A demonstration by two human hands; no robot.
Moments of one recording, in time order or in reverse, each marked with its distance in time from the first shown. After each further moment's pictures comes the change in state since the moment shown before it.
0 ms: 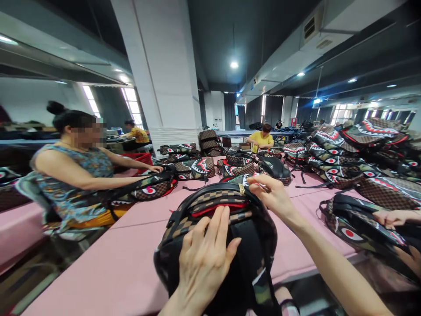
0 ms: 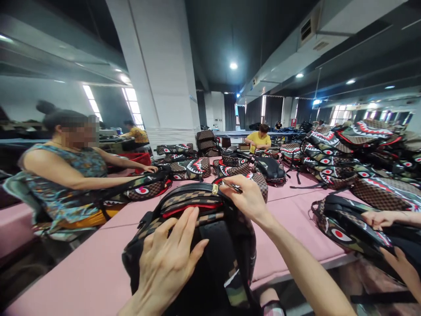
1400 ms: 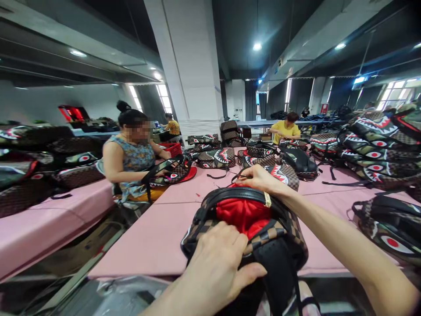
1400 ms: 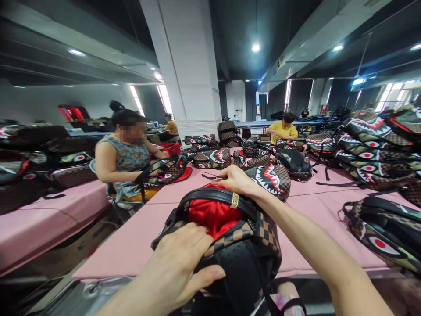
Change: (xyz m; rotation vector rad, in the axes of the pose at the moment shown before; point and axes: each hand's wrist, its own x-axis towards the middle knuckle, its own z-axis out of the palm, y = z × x) left_hand 0.021 -0.018 -0.052 -0.472 -0.824 -0.063; right_hand 0.063 0.020 0.069 0.174 -0.561 0.099
